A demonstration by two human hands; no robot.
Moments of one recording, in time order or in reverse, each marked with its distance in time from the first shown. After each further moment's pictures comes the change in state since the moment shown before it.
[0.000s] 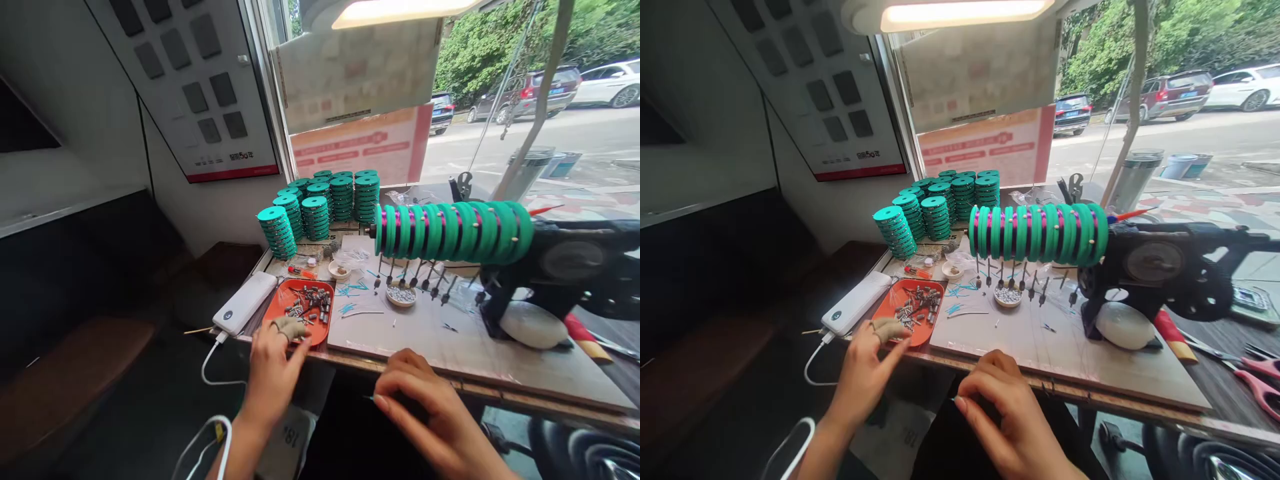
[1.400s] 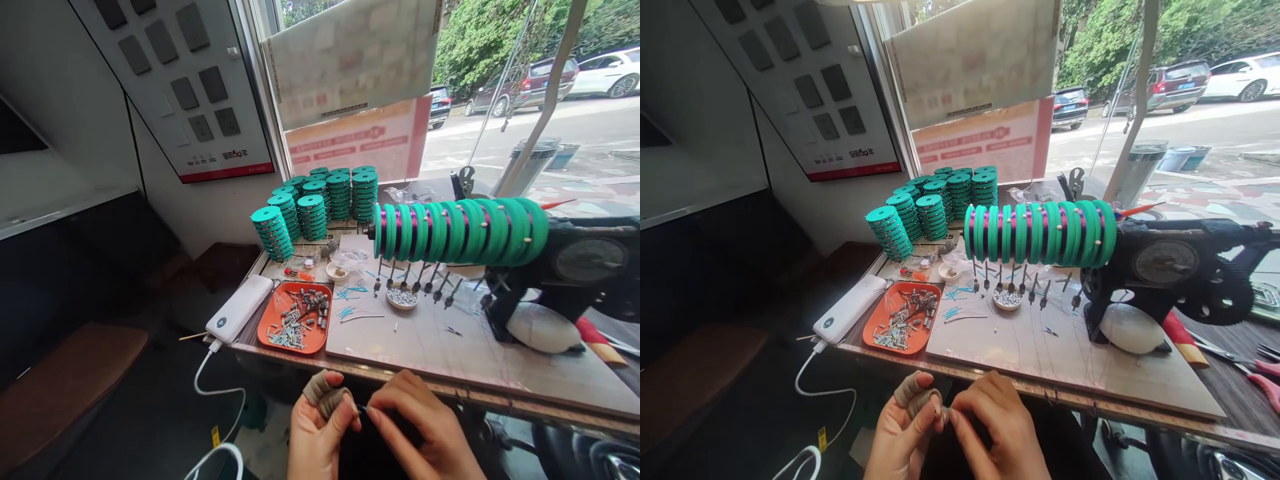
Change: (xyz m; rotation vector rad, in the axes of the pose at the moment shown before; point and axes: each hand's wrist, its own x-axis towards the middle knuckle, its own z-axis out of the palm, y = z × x) left_hand -0.046 0.042 0.057 -1.768 0.004 -0.761; right_hand -0.008 0.016 0.029 -0.029 0.152 -0.026
